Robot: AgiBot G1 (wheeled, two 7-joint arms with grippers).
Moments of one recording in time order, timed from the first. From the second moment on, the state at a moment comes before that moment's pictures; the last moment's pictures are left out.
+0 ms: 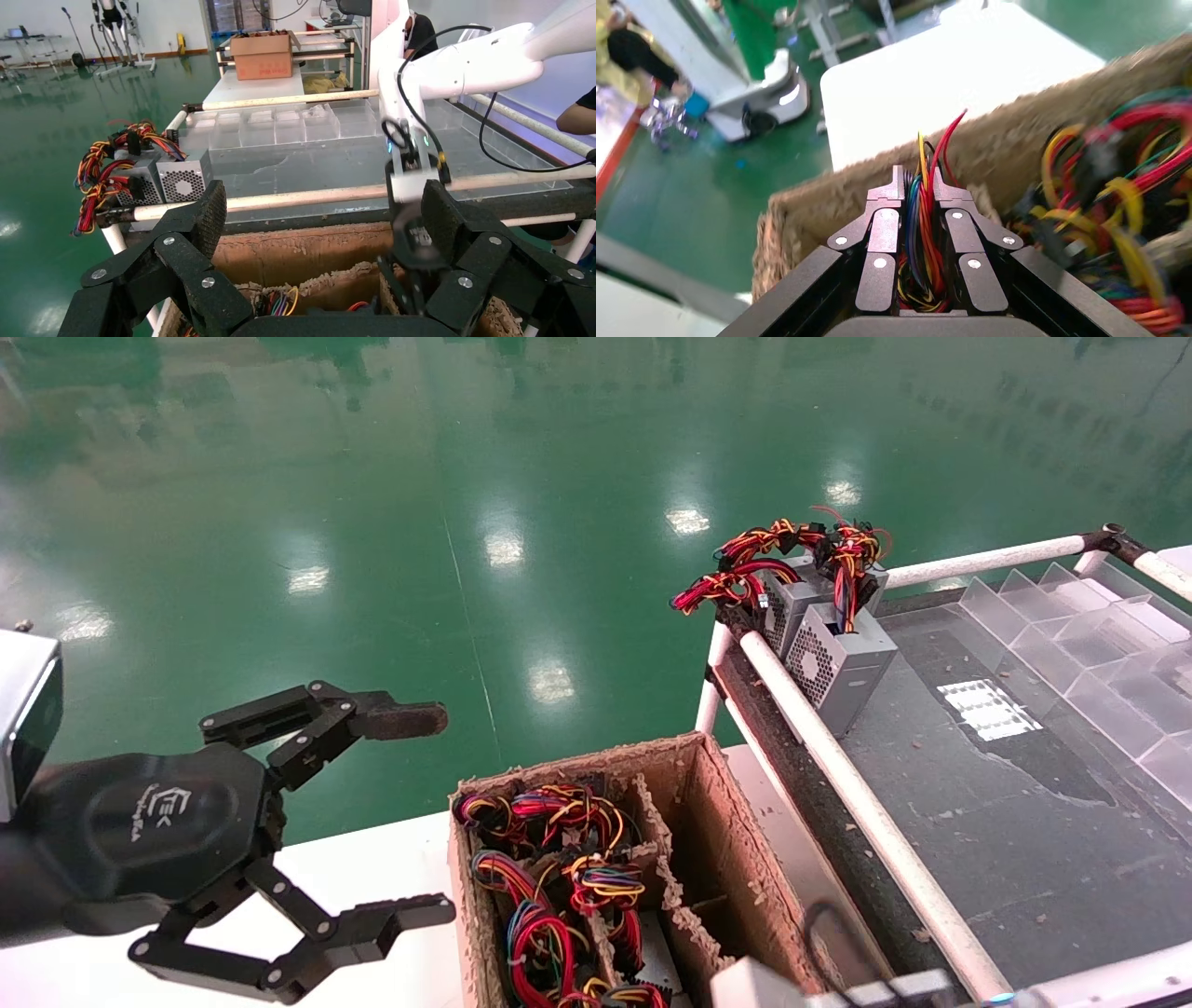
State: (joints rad) left arm -1.10 0.57 0.38 -1.25 0.66 1.45 -0.13; right arm 1.14 -0.79 -0.84 1.14 -0.86 -1.44 0.09
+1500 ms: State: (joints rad) left arm -1.10 0.57 0.38 -1.25 0.66 1.45 -0.13; right arm 1.30 -0.44 -0.52 0.85 -0.56 -1.49 -0.16
